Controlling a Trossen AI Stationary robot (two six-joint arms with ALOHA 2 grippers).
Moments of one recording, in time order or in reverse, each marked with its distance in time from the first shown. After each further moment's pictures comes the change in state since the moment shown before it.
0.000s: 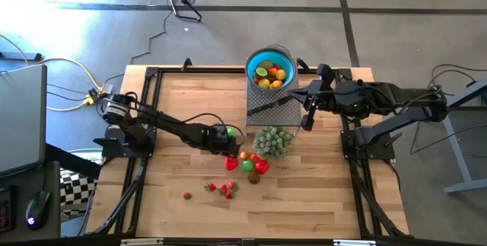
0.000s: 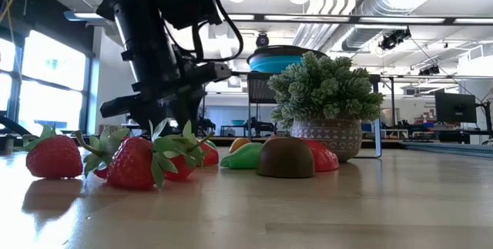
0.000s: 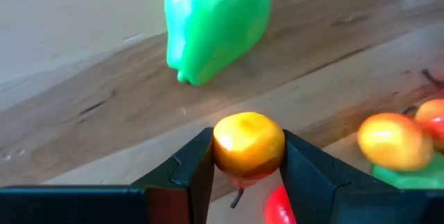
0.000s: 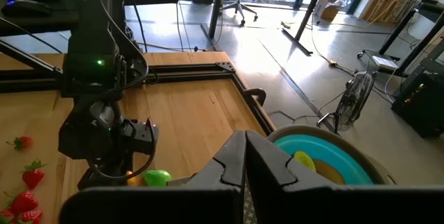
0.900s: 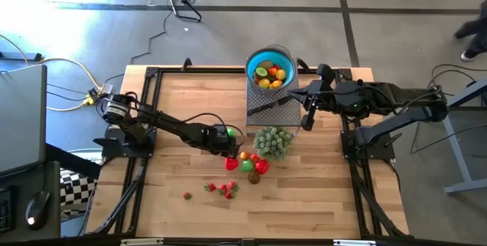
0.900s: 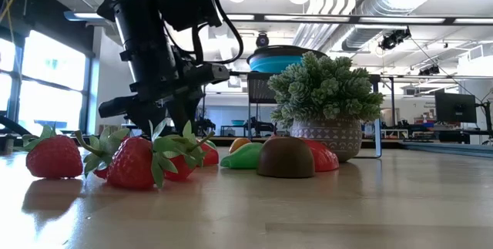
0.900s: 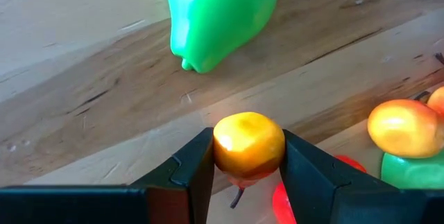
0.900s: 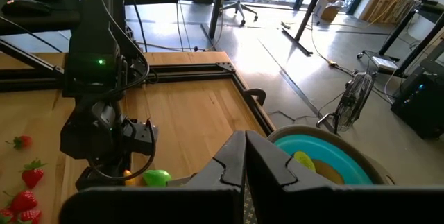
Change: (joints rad) left arm 0.000 -0.001 0.000 -0.016 0.035 0.018; right arm 0.000 0.000 0.000 0.000 0.000 -0.004
